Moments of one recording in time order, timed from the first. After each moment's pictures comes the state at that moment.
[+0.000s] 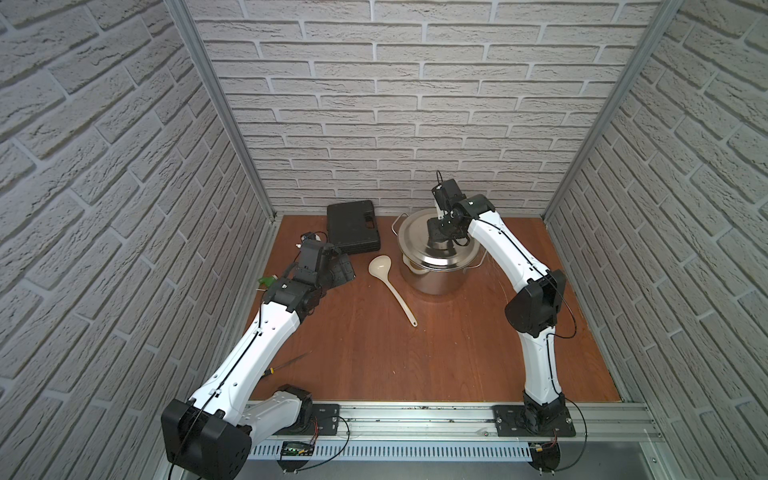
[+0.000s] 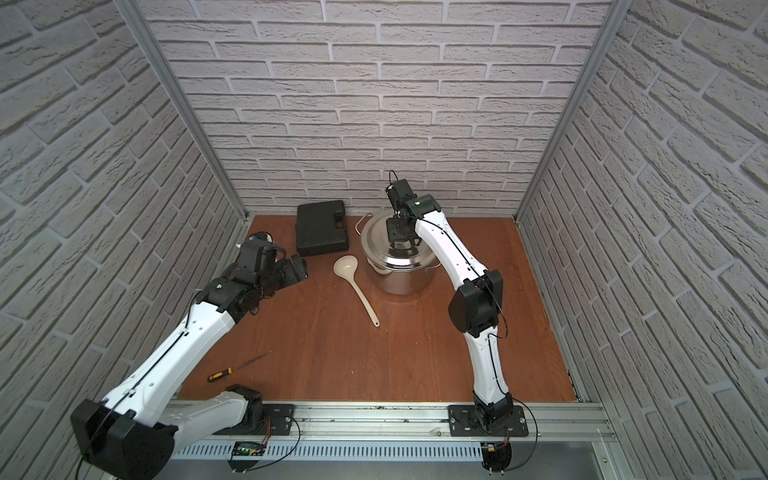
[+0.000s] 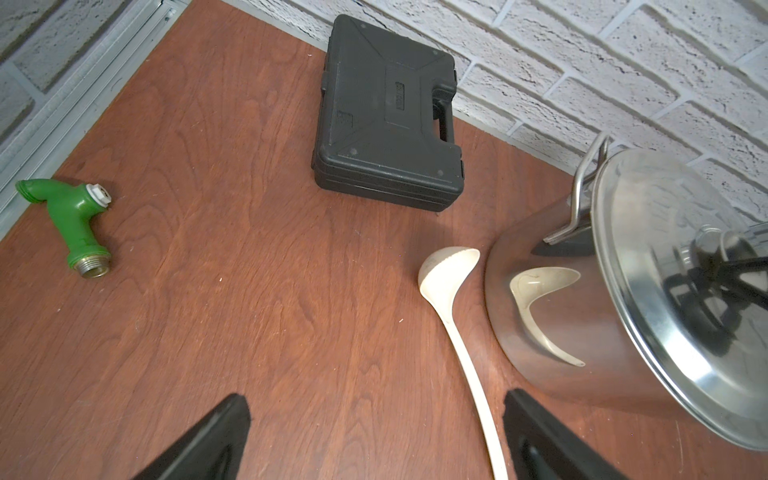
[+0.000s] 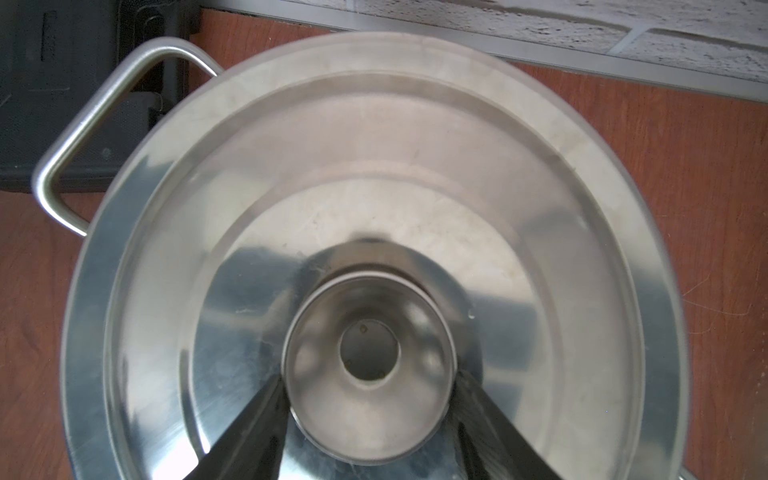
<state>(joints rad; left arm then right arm) -0.24 1.11 1.03 -0.66 -0.18 -0.61 0.41 2.17 2.30 -1.19 0.18 0.28</state>
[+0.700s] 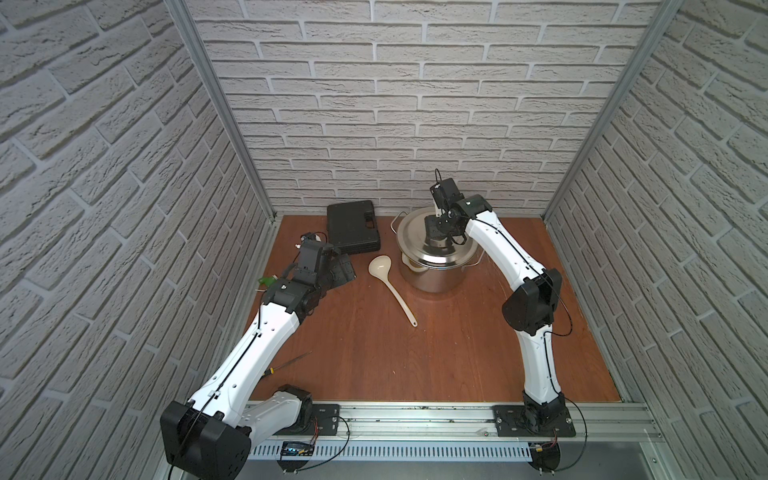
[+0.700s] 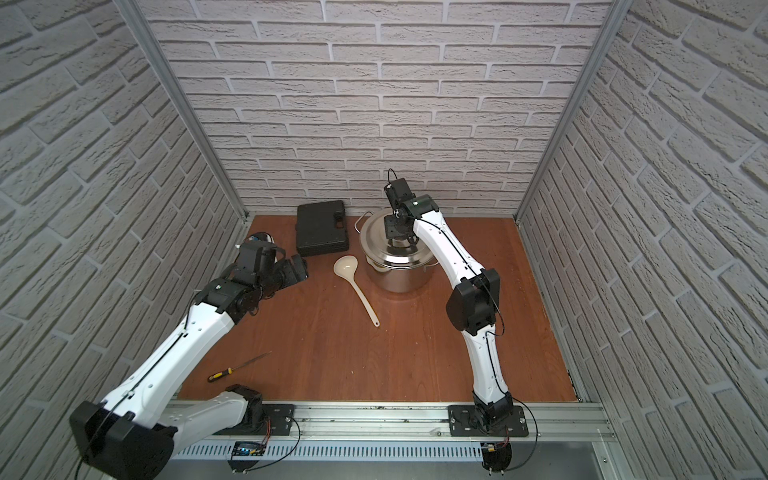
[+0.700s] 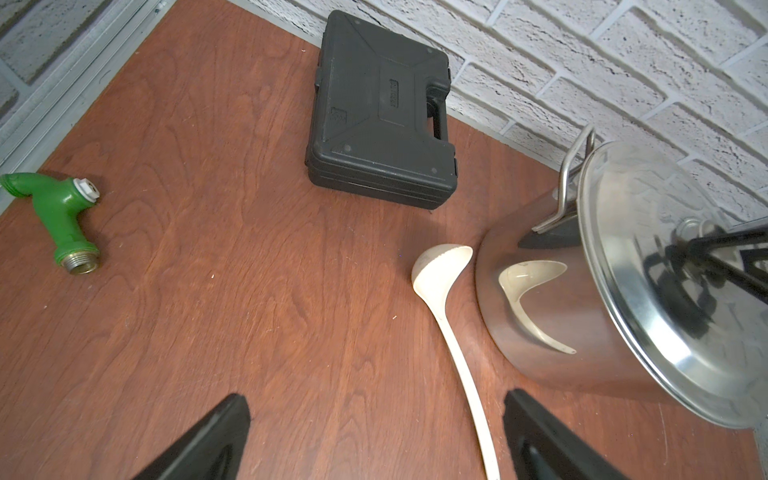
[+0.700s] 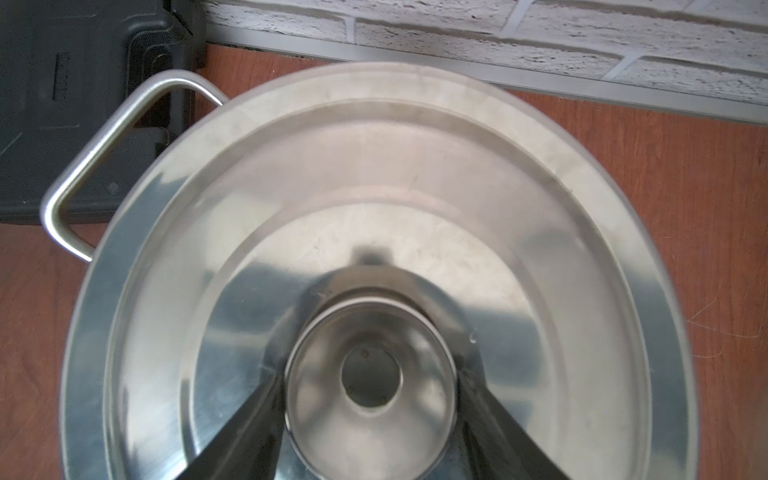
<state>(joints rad) -0.24 1.10 1.02 -0.66 -0.16 -0.62 0.41 2.20 2.31 -1.13 0.19 0.29</state>
